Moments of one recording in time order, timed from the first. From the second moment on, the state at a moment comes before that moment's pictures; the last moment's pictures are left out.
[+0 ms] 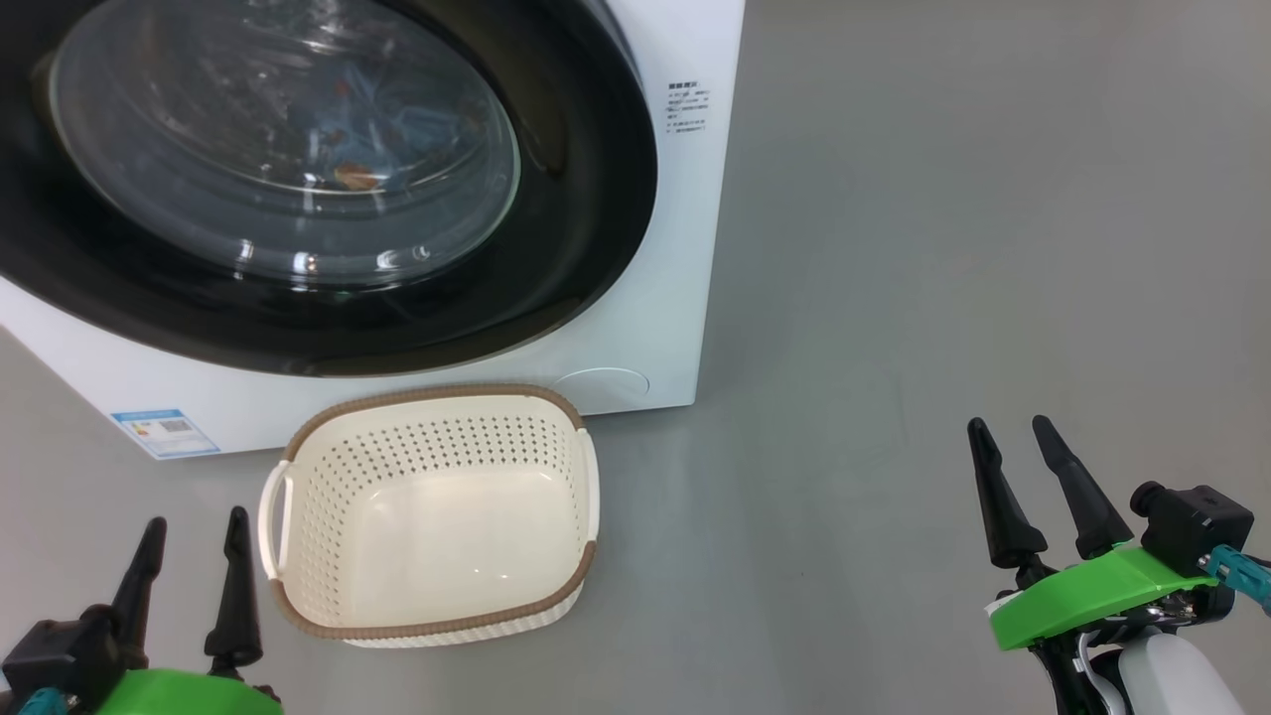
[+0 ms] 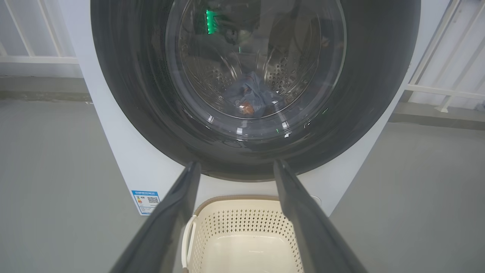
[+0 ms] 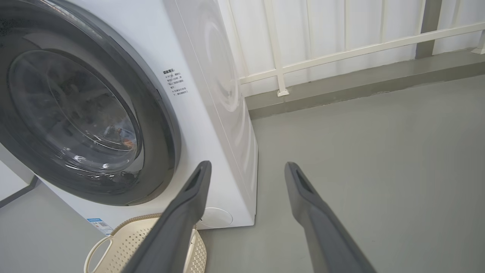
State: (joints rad) left arm -0.05 0.16 0.05 0.21 -0.32 -0.13 -0.26; right arm -0.20 -0.17 0.04 0.32 0.45 0.13 -0.26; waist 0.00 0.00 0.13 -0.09
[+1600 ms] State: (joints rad) left arm 0.00 0.08 0.04 0.30 -0.35 -0.13 -0.24; right arm -0.14 -0.12 0.05 0.42 0.50 0.13 -0.24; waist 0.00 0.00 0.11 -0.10
